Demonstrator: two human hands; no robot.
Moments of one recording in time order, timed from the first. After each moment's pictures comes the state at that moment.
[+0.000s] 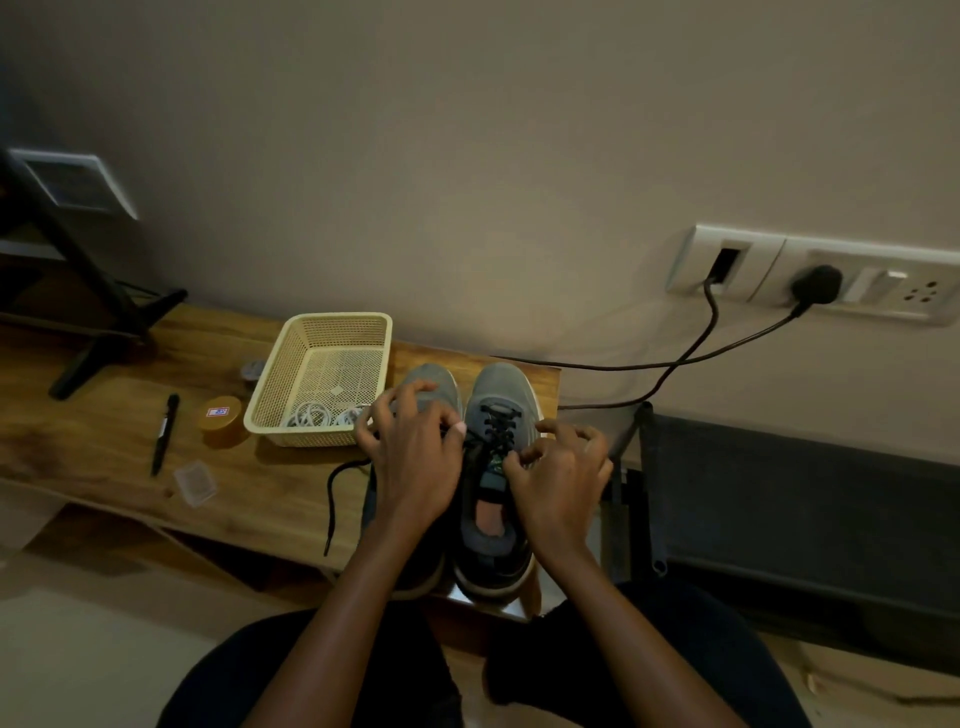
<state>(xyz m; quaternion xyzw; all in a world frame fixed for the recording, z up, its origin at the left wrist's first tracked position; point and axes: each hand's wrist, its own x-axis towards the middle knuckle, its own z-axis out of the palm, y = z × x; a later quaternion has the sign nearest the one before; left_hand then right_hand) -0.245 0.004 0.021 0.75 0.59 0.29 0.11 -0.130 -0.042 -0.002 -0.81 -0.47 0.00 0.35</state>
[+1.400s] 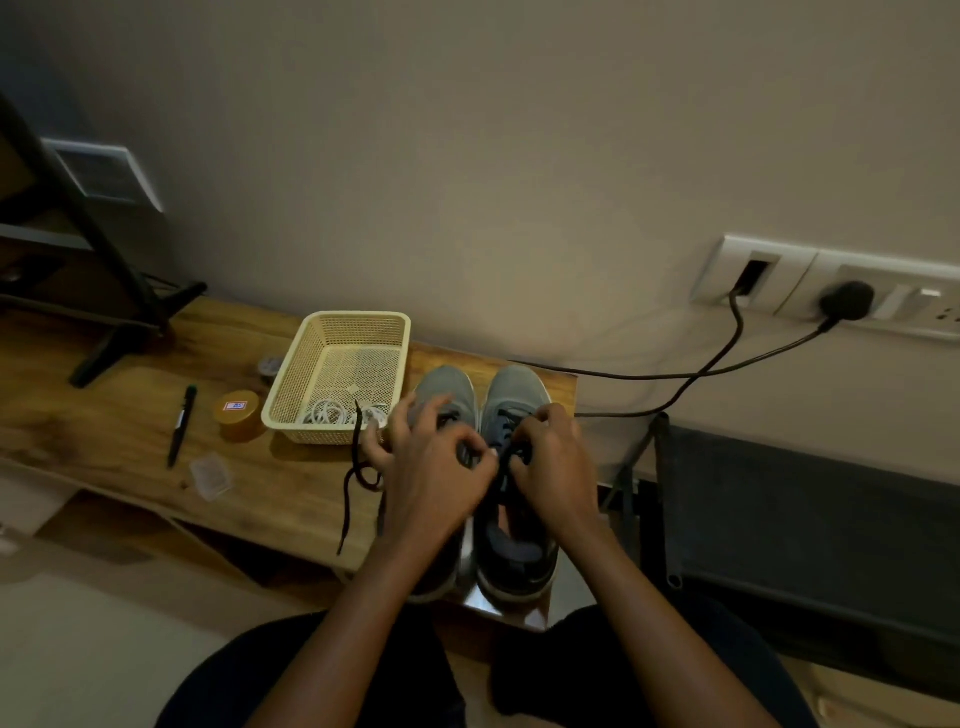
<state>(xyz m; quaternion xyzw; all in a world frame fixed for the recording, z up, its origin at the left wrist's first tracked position) -0.255 -0.006 0.026 0.75 0.61 0.24 0.13 -0.123 -0.018 0.005 -0.74 -0.62 0.06 0.24</state>
